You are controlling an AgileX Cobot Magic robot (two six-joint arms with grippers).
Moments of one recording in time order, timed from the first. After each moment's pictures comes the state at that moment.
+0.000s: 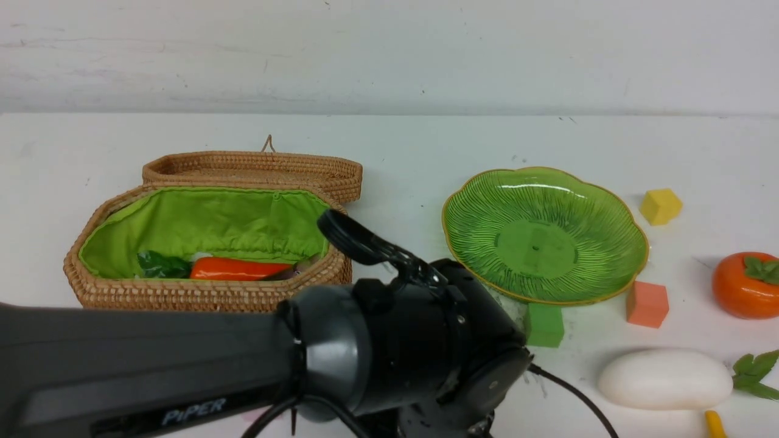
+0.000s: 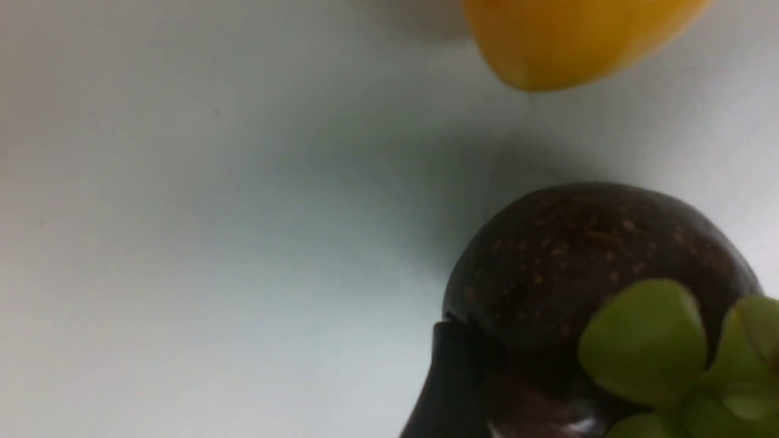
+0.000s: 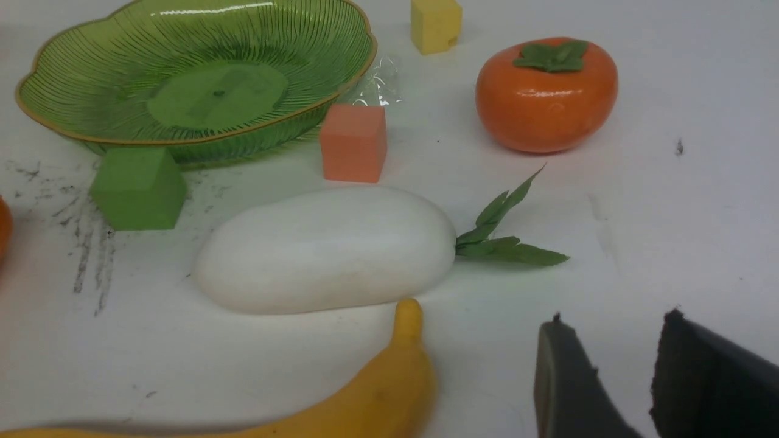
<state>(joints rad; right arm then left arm) -0.06 -0.01 0.01 -0.03 0.39 0.06 -1.01 1.89 -1.31 0.09 0.98 -0.58</state>
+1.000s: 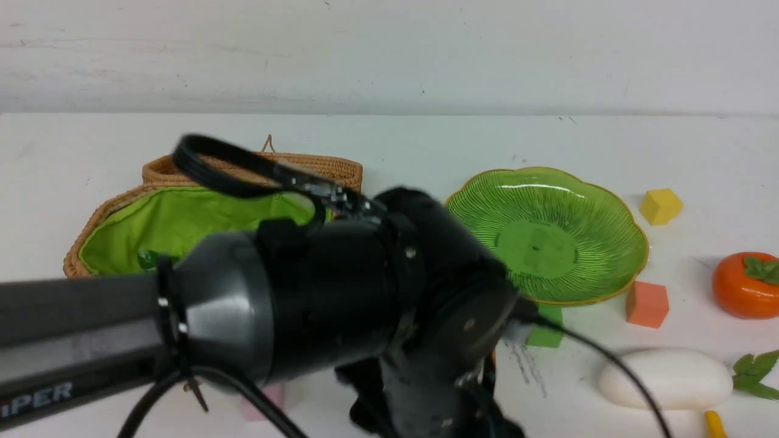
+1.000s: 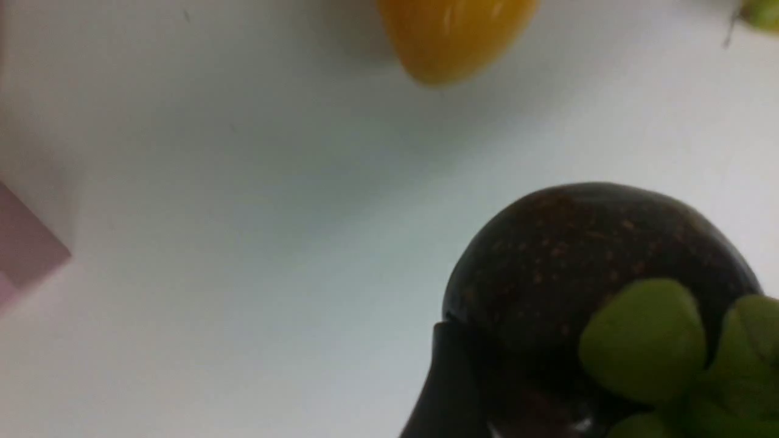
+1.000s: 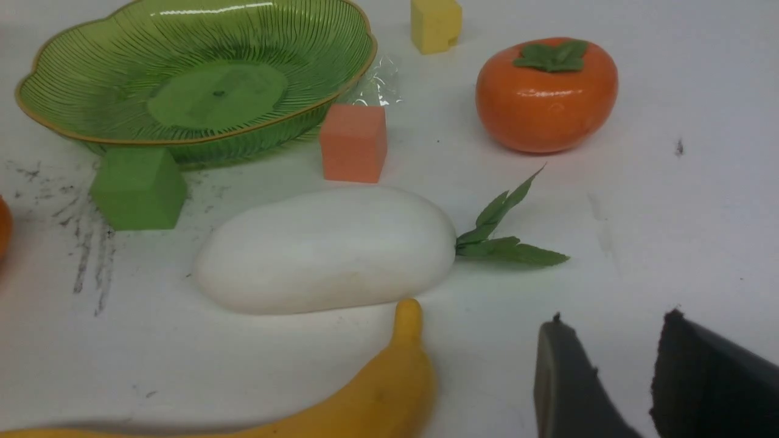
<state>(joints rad) -0.06 -0.01 0.01 -0.03 0.39 0.06 -1.01 1.73 -1.38 0.08 1.05 -0.48</state>
